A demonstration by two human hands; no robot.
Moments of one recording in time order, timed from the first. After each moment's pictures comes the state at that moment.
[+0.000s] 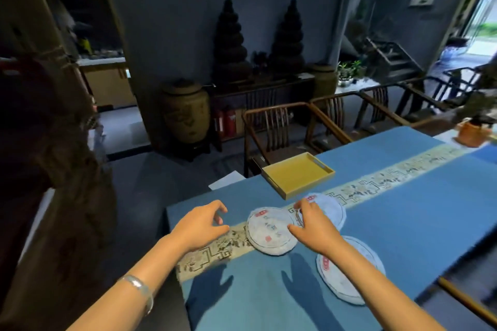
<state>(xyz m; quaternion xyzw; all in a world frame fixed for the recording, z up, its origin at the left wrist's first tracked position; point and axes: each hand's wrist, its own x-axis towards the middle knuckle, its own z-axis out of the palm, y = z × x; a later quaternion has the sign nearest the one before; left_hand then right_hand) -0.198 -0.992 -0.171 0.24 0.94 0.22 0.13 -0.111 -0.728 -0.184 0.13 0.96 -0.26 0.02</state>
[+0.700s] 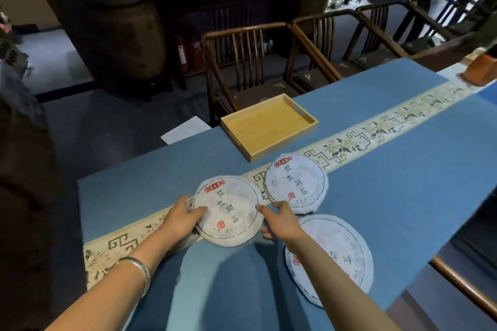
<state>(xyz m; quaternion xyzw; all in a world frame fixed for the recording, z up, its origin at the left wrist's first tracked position) -0.314 -0.854 -0.399 -0.06 0.85 0.45 0.27 -0.220 -0.633 -0.381 0.38 0.67 -0.63 0.13</state>
